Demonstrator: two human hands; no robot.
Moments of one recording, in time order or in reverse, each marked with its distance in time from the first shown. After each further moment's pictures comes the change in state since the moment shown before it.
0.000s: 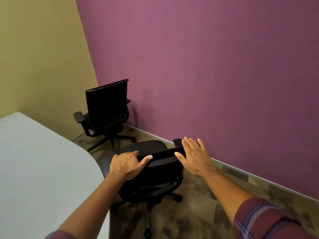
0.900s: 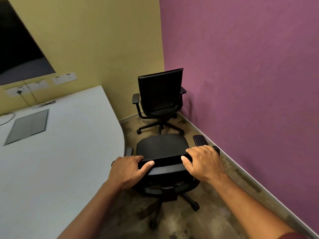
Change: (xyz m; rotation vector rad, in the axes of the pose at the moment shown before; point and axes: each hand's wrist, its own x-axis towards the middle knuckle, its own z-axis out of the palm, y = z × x) left_hand 0.036 0.079 0.007 -0.003 0.073 -0.431; right_hand 0.172 0.086 0.044 0.158 0.117 -0.569
